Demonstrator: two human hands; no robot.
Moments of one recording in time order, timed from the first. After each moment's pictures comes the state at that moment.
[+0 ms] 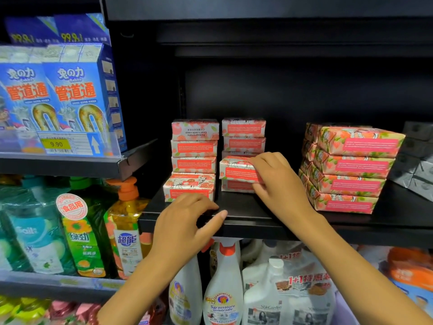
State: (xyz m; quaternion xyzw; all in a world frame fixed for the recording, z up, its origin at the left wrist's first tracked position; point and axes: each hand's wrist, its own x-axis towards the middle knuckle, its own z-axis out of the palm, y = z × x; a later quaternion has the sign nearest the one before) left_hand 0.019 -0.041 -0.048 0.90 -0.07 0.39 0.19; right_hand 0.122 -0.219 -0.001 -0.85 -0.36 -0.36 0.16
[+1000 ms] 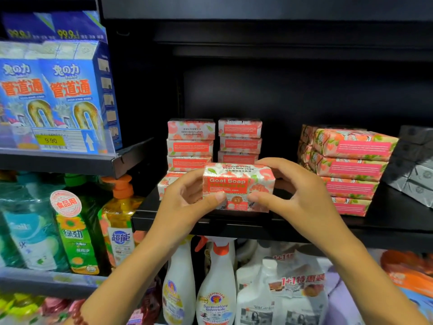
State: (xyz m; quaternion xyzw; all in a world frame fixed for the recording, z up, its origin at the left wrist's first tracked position) left_hand 0.016 -0.054 -0.019 0.71 -0.14 0.27 0.64; right_hand 0.070 -0.254 0.014 -0.75 -0.43 -0.22 0.45
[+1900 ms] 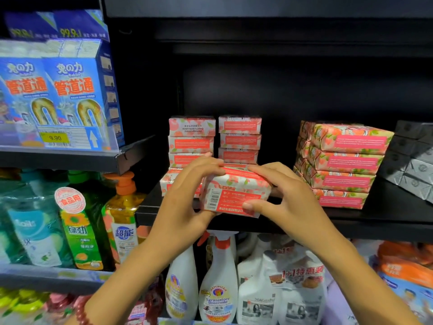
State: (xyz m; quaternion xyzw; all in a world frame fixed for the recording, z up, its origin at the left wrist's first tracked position) left_hand 0.008 -0.053 -0.019 0.80 -0.24 0.44 0.33; right_hand 0.064 -0.246 0.000 -0.78 -0.42 -0.19 0.42
